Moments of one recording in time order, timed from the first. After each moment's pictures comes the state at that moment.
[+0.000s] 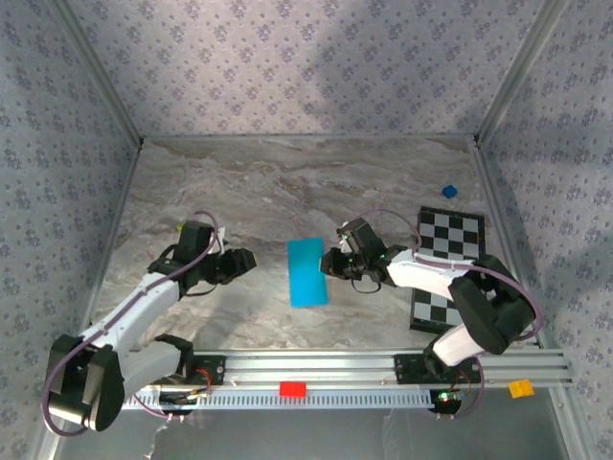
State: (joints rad) left arm -0.33 1.06 0.55 -0.38 0.50 -0.74; right arm 0.67 1.51 0.69 -0.03 -0.33 0.82
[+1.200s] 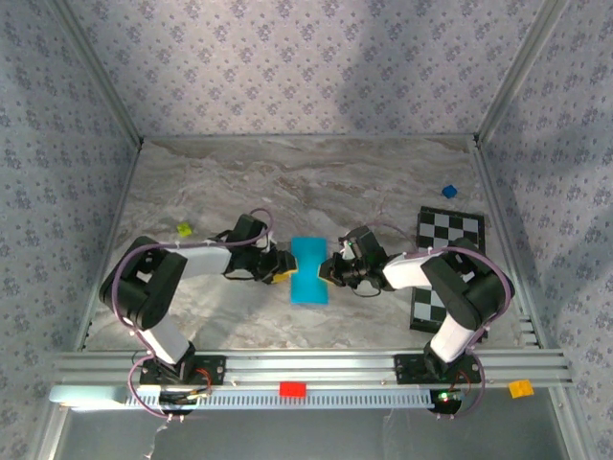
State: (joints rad) left arm -0.55 1.67 0.72 -0.07 0.62 -0.89; right arm 0.62 1.68 0.58 0.28 -0.49 0.97
